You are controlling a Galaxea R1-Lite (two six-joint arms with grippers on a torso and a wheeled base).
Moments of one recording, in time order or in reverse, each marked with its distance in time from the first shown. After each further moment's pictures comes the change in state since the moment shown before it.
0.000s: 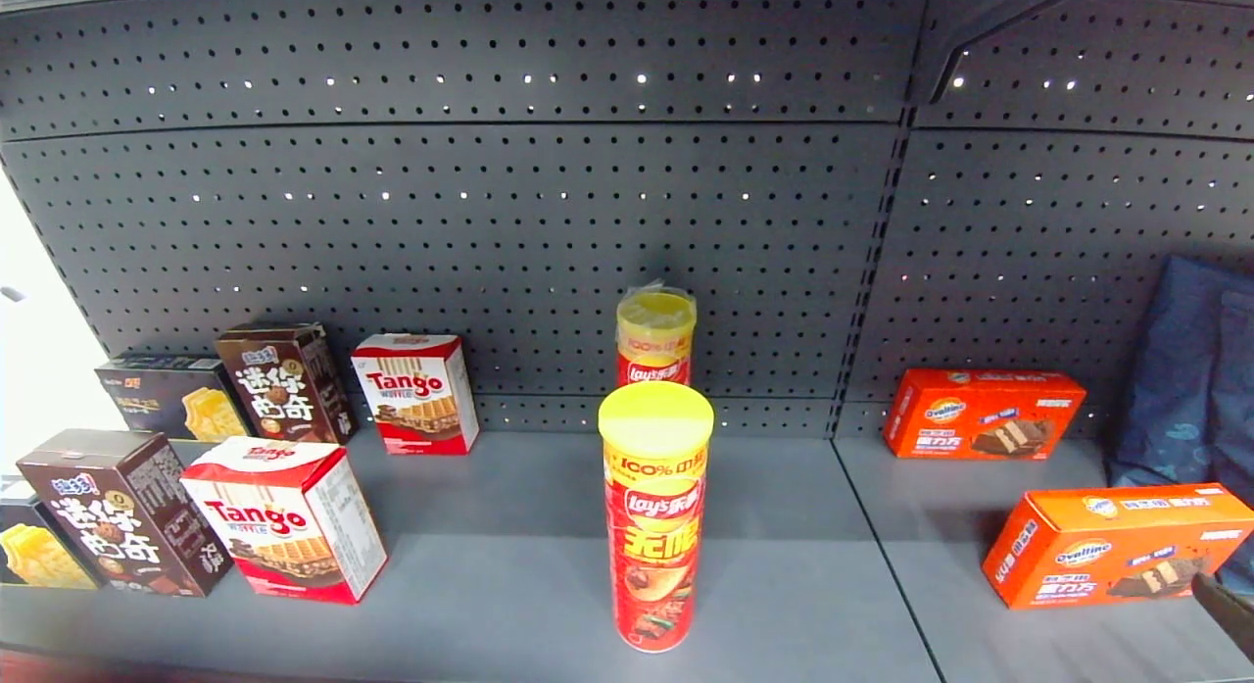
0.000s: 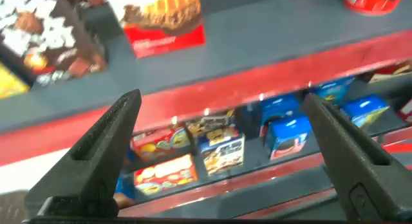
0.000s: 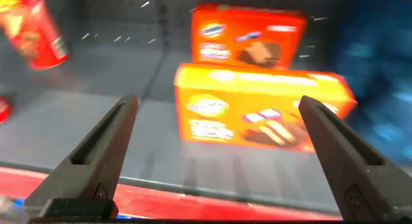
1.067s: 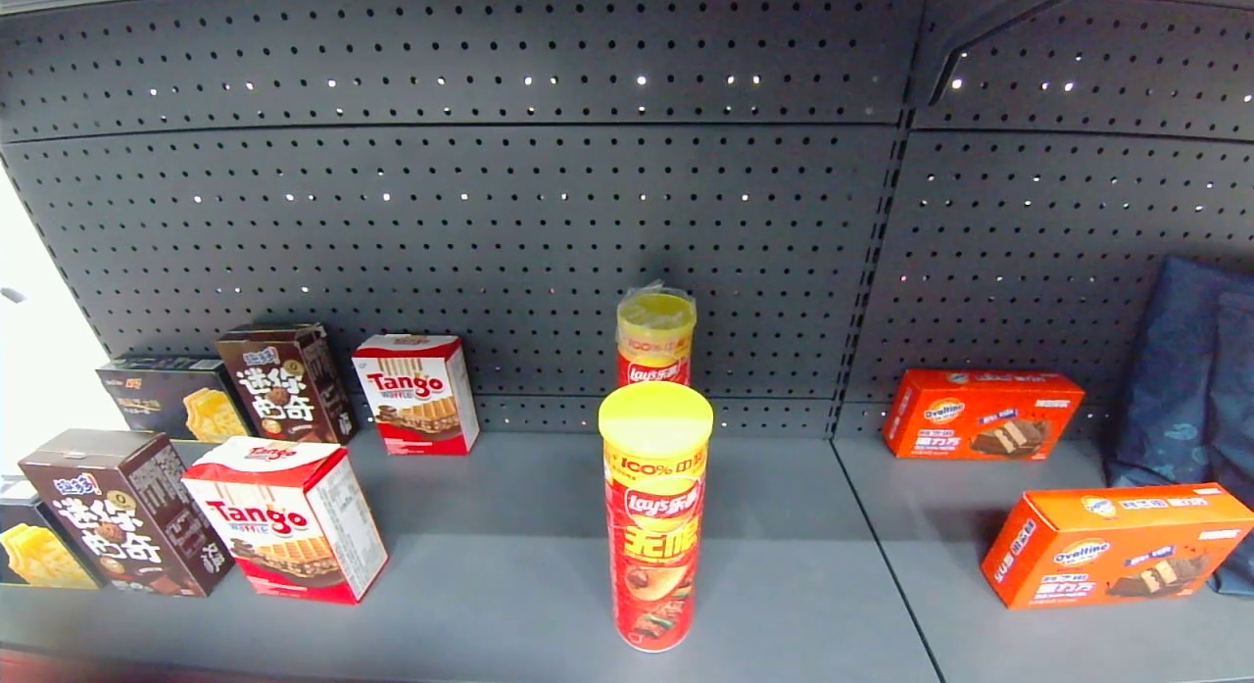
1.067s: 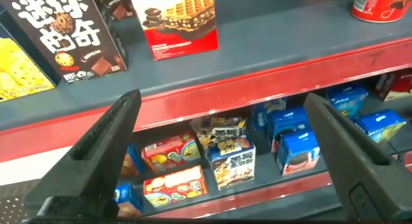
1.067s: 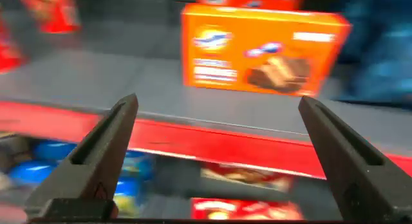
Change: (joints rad) left arm 0.004 -0.184 0.015 0.063 0.030 0.023; right arm 0.047 -0.531 0.151 0.324 0.009 -0.004
